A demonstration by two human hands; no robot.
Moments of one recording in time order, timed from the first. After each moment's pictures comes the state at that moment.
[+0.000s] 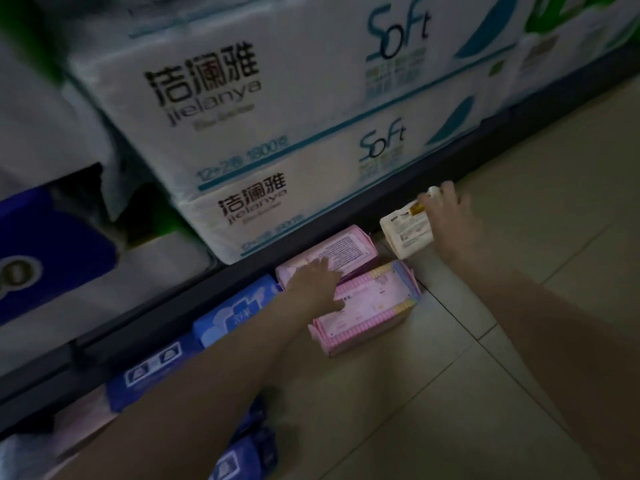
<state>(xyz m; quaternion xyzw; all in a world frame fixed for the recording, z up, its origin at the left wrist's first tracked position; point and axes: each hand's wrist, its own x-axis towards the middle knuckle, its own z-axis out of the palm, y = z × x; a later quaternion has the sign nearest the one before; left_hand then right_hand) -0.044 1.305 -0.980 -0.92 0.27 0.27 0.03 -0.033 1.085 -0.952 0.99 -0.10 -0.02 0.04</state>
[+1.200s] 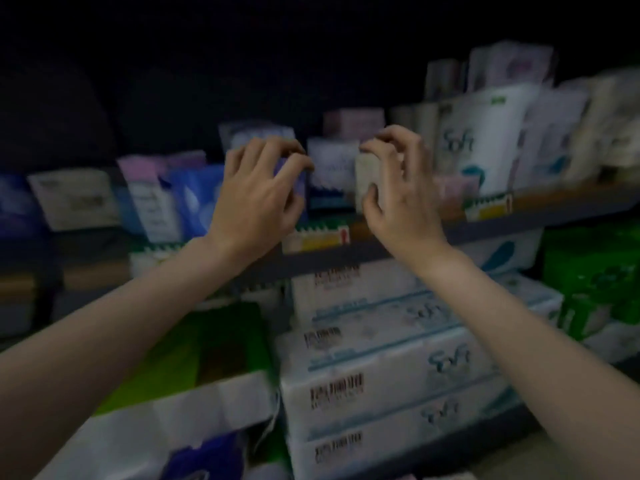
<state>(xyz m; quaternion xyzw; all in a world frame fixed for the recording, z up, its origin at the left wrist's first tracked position) 0.011 1.428 -0.491 -0.81 0.19 -0.55 0.04 0.039 1.237 -0.509 0.76 0.27 0.55 -0.22</state>
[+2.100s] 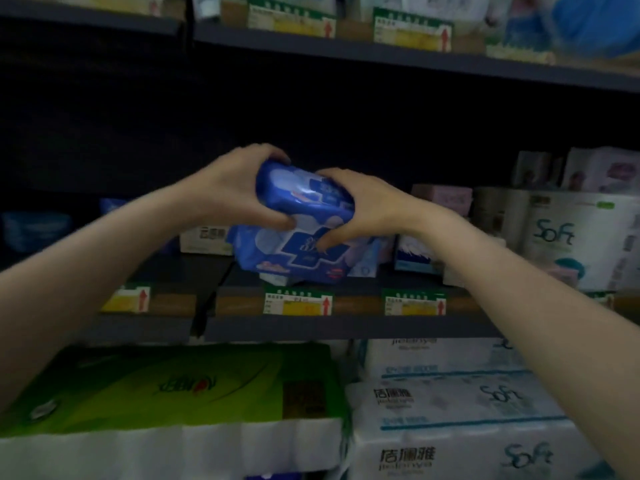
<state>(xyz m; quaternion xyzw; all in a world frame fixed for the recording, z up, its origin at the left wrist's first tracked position) -0.083 1.568 -0.378 -0.94 0.09 -0.29 -0.16 0.021 1.383 -0.384 0.85 0.47 0.17 -0.15</state>
